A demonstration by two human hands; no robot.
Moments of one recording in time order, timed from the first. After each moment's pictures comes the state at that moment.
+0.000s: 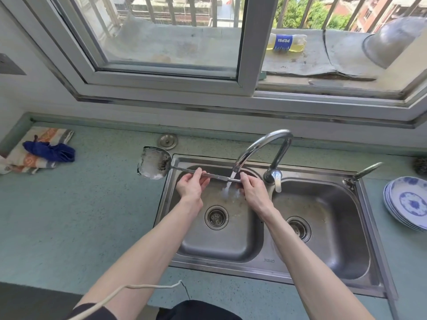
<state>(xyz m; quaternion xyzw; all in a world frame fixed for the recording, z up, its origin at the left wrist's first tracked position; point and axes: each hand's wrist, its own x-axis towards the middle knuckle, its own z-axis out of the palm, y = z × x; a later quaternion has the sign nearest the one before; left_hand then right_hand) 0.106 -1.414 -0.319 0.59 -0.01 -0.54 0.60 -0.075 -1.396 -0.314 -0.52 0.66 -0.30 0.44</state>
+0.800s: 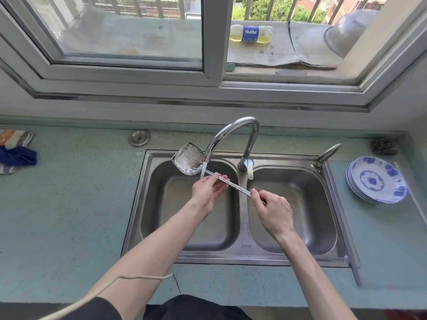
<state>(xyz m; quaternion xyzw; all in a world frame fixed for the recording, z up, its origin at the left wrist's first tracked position) 0.010 -1.379 -0.324 0.51 -0.09 -0.71 0.48 -0.168 -1.296 -0.283 -0.58 0.76 -0.21 0.20</state>
